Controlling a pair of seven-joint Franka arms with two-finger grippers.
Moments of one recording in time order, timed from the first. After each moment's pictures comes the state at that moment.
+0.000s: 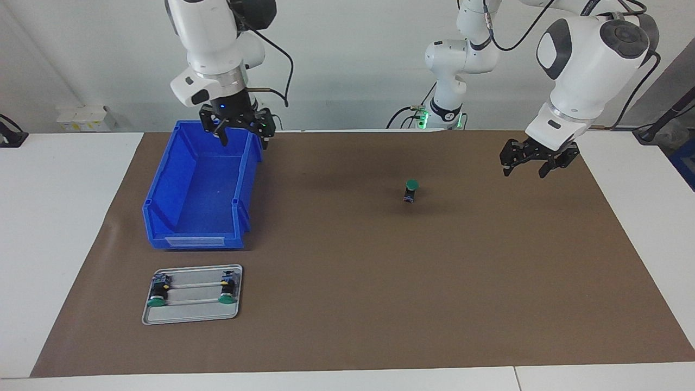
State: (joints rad) left arm -0.13 0.09 0.02 -1.57 0.02 1.61 0.06; right arm 0.39 -0.04 -0.04 -1.72 0.00 1.69 0.54
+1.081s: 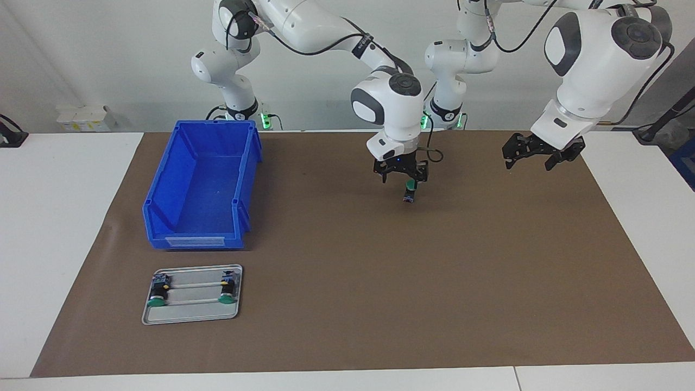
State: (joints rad) left arm -0.12 0.12 0.03 -1.50 0.03 1.52 0.06; right arm 0.87 0.54 -0.03 -1.48 0.04 2.14 1.17
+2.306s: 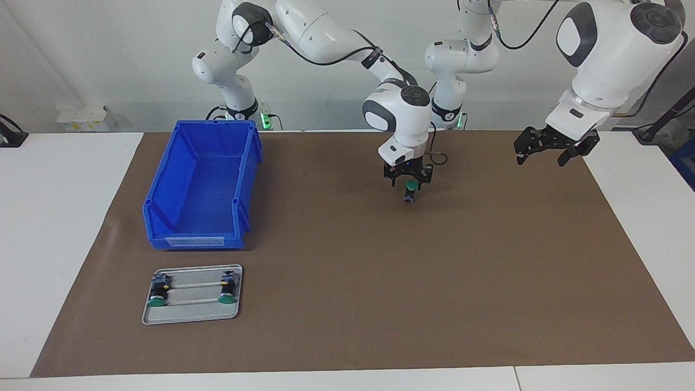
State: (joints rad) left arm -0.10 0.07 0.04 -1.55 0.03 1.55 0.10; right arm 0.93 0.59 -0.02 -1.53 0.04 2.24 1.17
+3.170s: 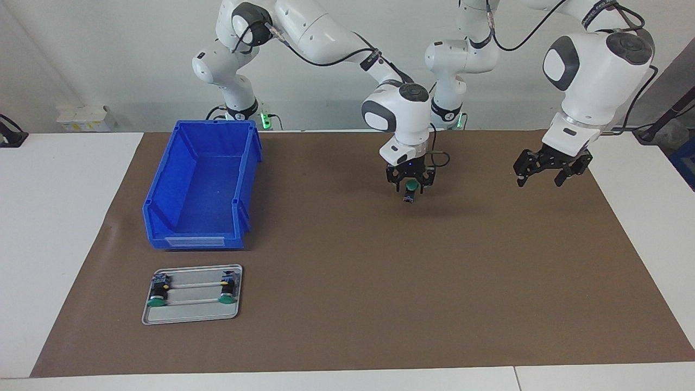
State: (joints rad) left arm -0.10 0.02 0.07 -1.77 0.02 1.87 0.07; right arm 0.93 0.59 -0.02 -1.54 -0.02 2.30 1.17
